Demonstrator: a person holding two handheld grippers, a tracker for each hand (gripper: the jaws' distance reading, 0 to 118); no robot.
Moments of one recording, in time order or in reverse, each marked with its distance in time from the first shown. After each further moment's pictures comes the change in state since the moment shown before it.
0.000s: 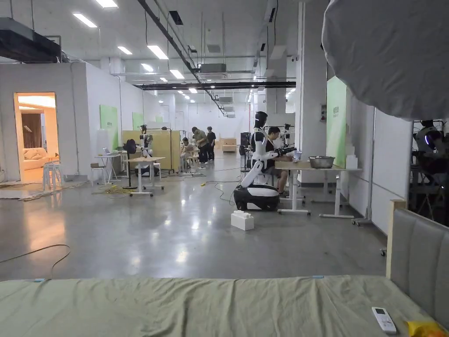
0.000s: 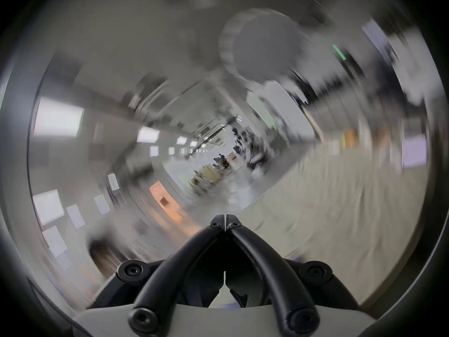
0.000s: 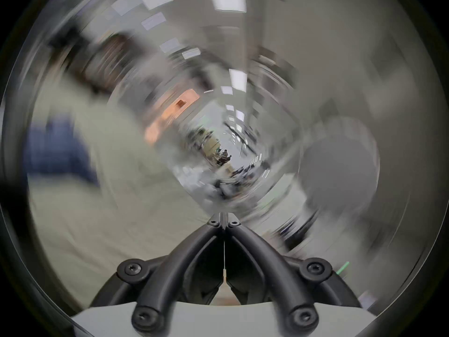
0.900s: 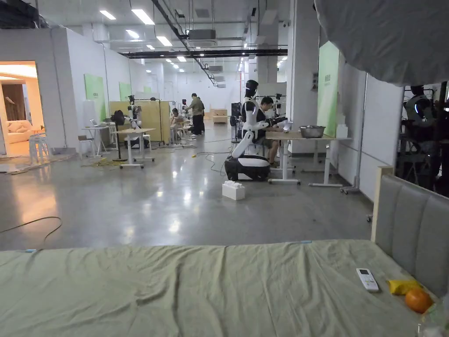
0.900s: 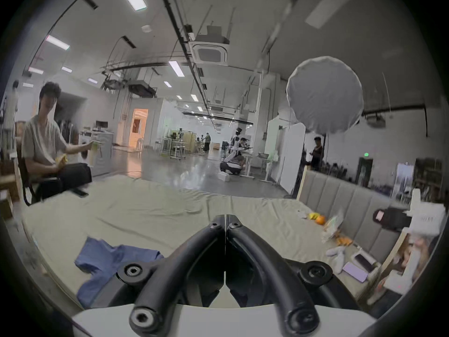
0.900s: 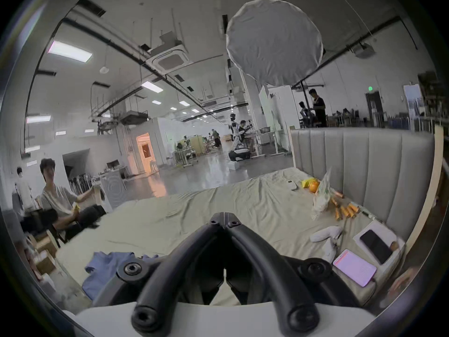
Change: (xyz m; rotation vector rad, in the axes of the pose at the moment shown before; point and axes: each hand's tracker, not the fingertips) left arm -0.066 -0.069 -0.012 -0.020 -0.210 1.248; right arm 0.008 -0.098 0.012 -0.246 0.020 -1.590
